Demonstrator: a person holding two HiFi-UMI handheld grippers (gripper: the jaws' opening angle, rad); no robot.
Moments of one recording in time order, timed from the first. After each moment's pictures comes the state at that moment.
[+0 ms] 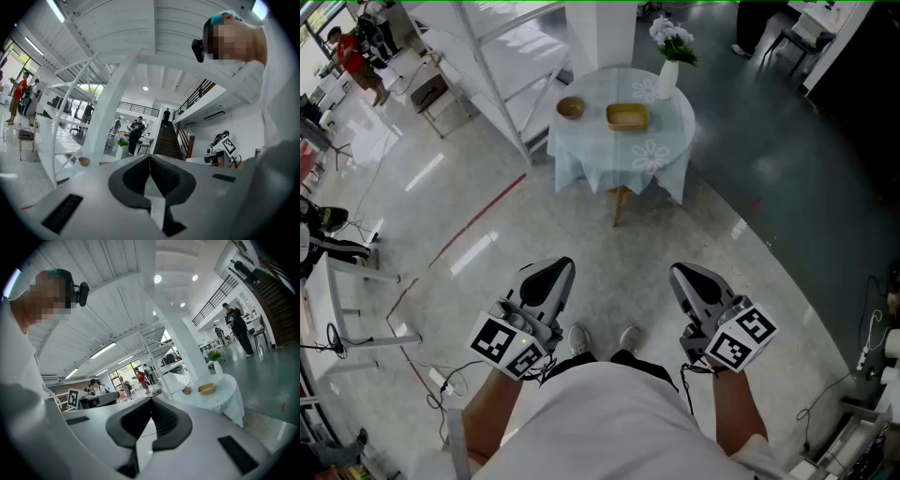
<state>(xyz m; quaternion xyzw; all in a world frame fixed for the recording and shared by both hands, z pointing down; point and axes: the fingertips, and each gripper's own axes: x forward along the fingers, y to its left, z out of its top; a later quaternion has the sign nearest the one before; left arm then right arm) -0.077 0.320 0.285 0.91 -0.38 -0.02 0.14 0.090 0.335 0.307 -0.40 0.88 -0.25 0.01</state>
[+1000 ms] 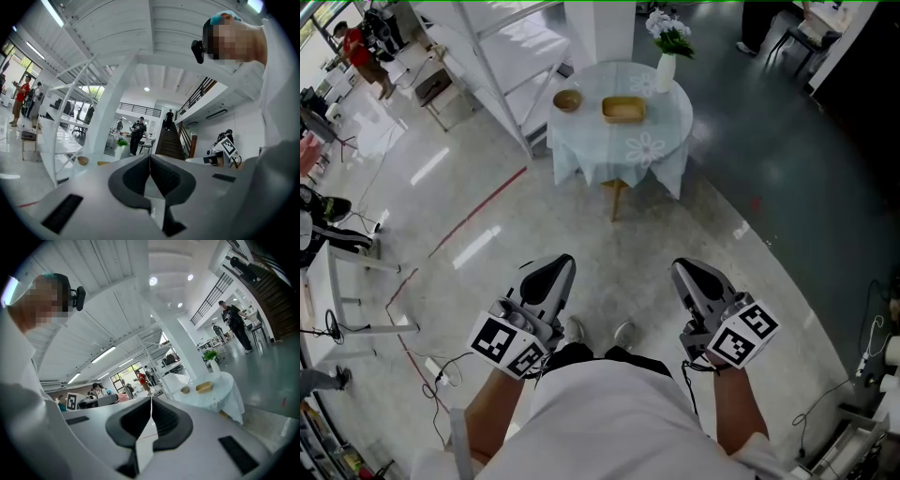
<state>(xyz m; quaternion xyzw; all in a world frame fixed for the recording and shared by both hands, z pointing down) -0.034 0.340 0.291 0.91 -0.40 -0.02 0.13 0.135 0.345 0.318 -0.39 0.88 -0.26 0.03</state>
